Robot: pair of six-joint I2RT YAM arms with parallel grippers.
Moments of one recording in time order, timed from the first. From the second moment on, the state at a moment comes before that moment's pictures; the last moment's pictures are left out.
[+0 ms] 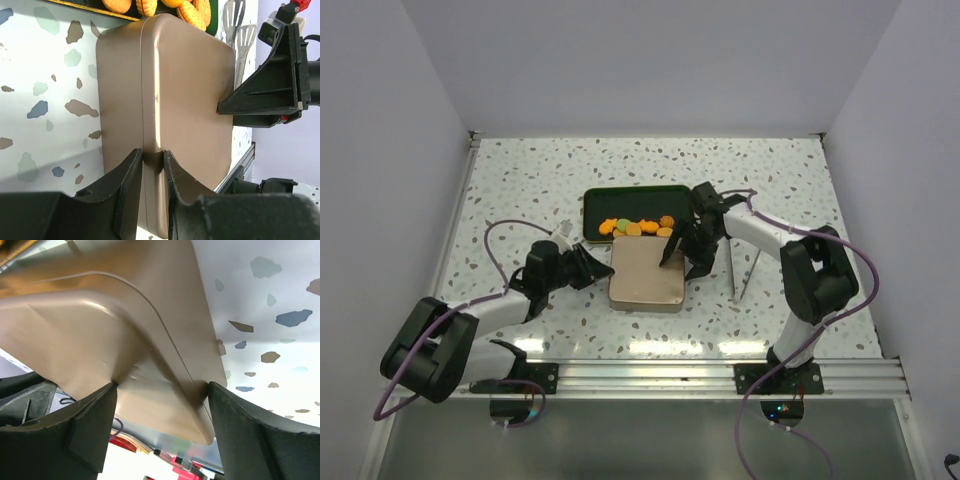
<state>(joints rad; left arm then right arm) -0.41 1.27 0.29 0.47 0.39 -0.94 0.48 1.77 1.18 -0.75 -0.34 0.95</state>
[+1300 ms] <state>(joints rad) -0.26 0.89 0.45 -0.10 0.33 -0.75 0.50 1.74 1.18 -0.75 -0.33 0.74</state>
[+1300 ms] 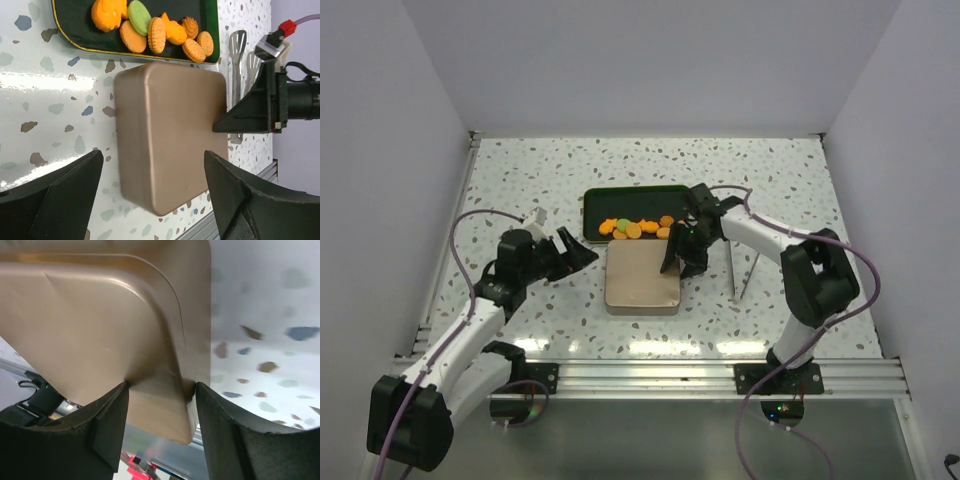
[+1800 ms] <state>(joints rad) -0.26 0.69 0.56 -0.34 0.23 -0.74 0.75 1.99 1.43 -0.64 -0.45 0.97</state>
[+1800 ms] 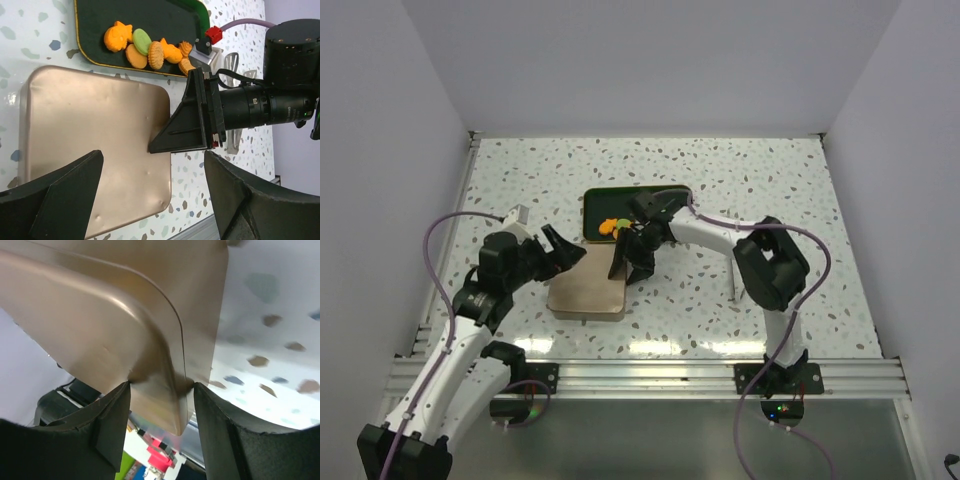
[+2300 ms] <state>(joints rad) -0.26 0.68 0.76 -0.56 -0.05 -0.65 0.77 1.69 1.54 -0.83 -0.19 0.68</state>
